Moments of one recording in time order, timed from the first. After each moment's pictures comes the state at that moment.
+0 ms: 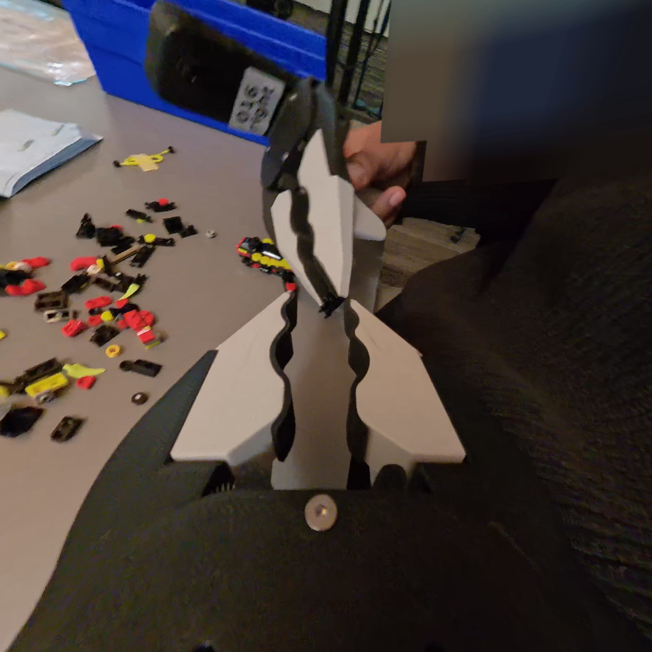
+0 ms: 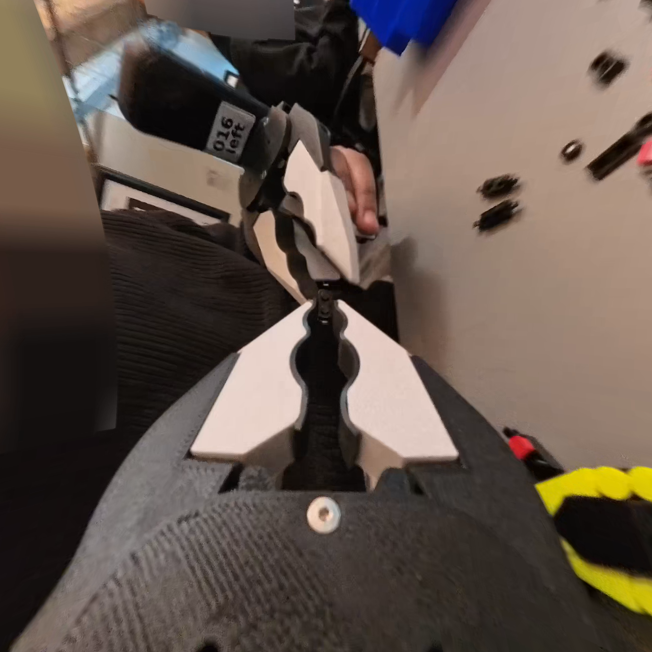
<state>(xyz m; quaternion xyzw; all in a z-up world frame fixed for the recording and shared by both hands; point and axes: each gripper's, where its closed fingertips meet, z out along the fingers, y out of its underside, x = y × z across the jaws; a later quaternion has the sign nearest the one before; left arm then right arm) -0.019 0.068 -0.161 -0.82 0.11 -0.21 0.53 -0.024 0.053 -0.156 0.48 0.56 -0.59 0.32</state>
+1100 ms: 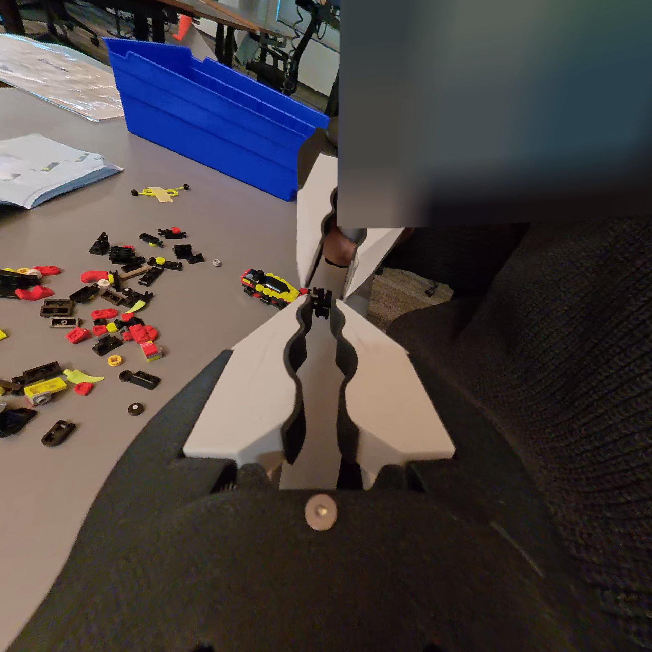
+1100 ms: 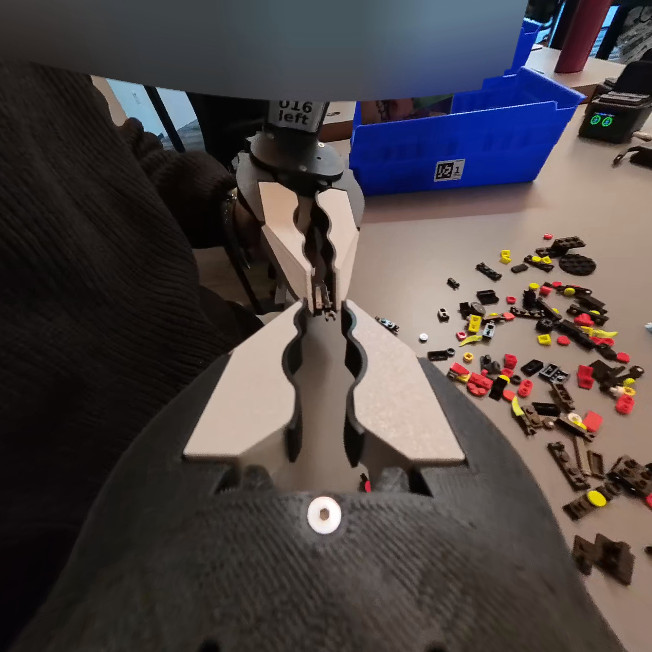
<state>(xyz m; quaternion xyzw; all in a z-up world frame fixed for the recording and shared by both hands) -0.031 0.070 -0.136 -0.78 0.05 -0.26 0.57 -0.040 0.062 -0.129 0.28 0.75 -0.58 -0.13</state>
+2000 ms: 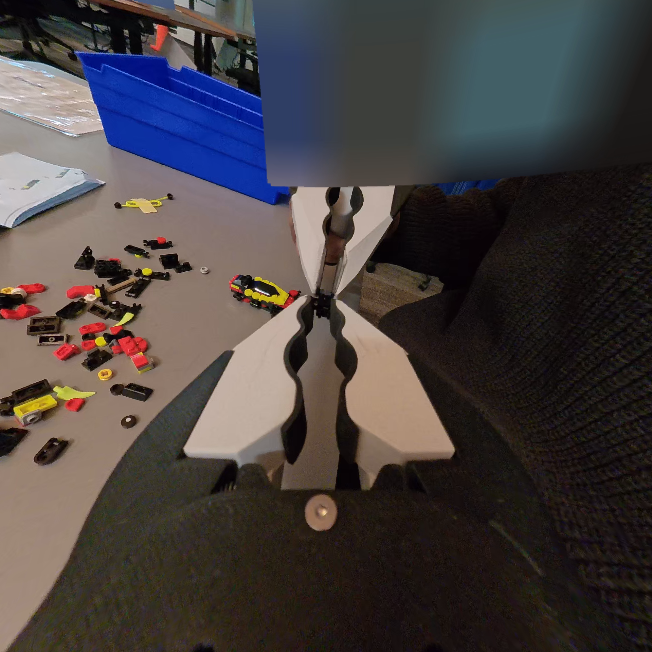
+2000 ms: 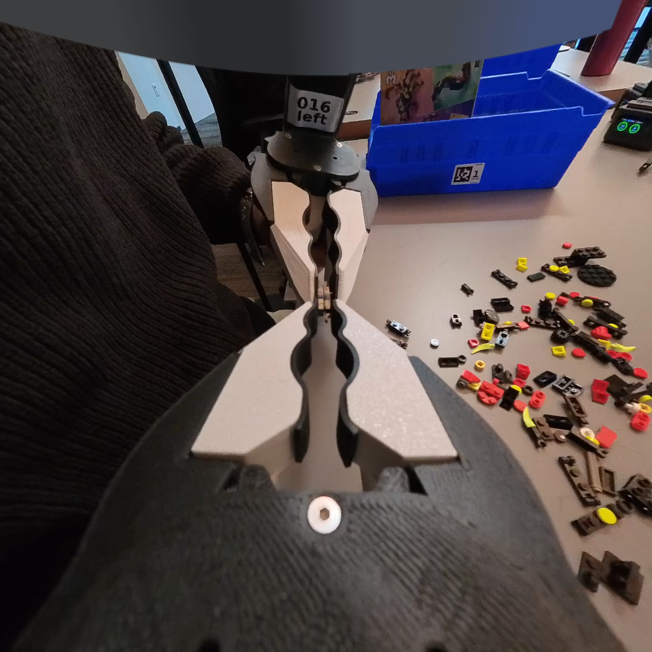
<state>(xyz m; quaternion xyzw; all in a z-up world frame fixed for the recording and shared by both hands) -0.025 0.066 -0.133 -0.77 0.08 -0.26 0.58 -0.034 0.056 -0.126 0.26 0.76 -0.59 -0.12</state>
